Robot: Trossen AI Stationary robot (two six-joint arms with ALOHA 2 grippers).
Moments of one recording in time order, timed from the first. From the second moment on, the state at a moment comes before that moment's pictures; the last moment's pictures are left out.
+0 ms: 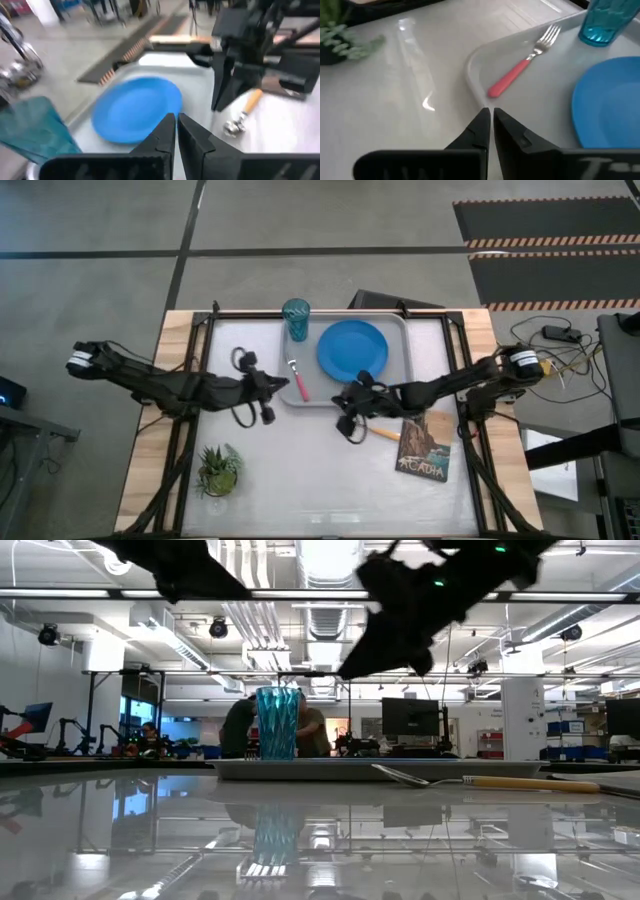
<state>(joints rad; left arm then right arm) -0.23 1.02 0.68 -0.01 -0.62 -0.09 0.15 1.63 0.92 0.08 0.40 0.39</state>
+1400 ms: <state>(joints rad) 0.14 1.69 0.83 -0.11 -0.27 -0.29 0.21 1.55 0.63 0.50 0.39 0.29</state>
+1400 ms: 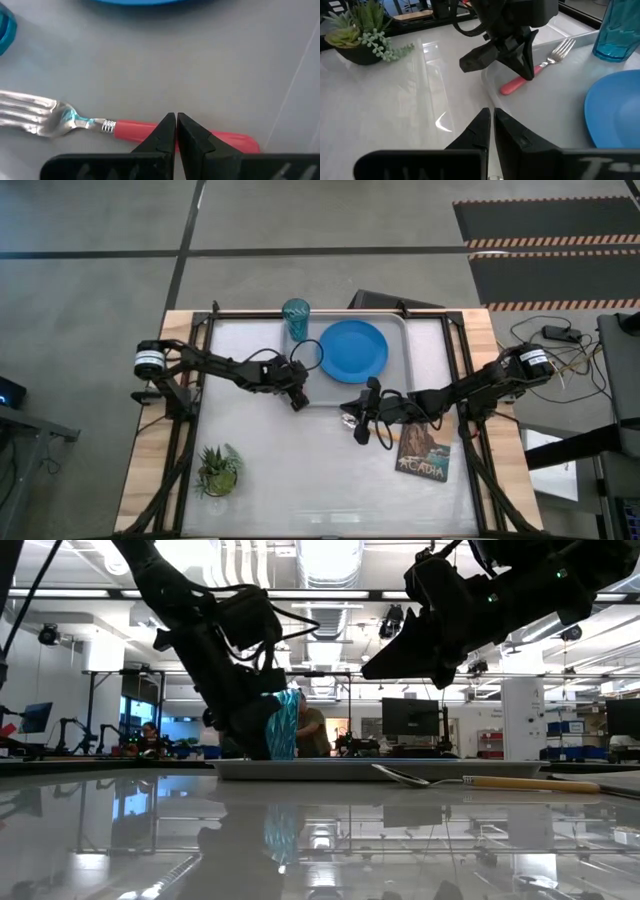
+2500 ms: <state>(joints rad) -0.06 1.31 0.78 -0.09 -0.38 -0.25 0.22 1.55 0.80 0.07 0.30 0.41</state>
